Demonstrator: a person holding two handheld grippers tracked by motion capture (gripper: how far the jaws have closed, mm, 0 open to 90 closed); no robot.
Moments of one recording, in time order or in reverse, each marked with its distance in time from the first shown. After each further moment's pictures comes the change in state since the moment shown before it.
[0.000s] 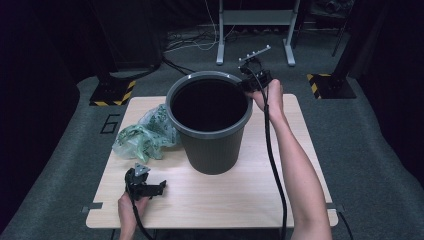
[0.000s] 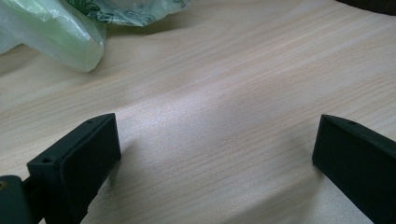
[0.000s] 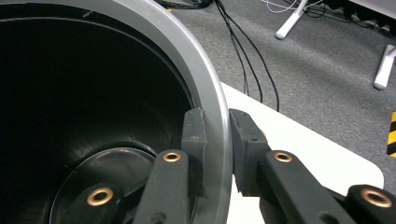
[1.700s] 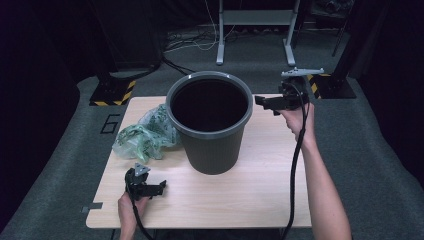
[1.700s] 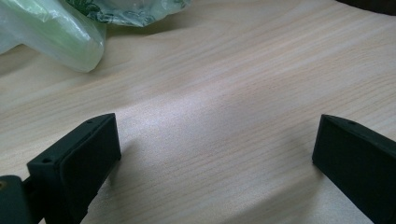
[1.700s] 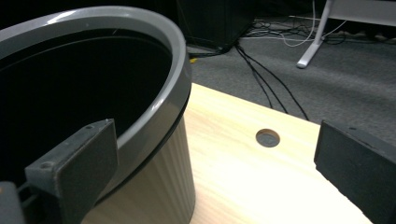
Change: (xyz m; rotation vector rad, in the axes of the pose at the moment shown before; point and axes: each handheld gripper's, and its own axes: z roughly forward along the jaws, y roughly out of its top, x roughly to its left) left arm 0.000 0.000 0.000 -0.007 0.001 -0.006; right arm -0.045 -0.082 -0.056 -0.233 0.146 0.153
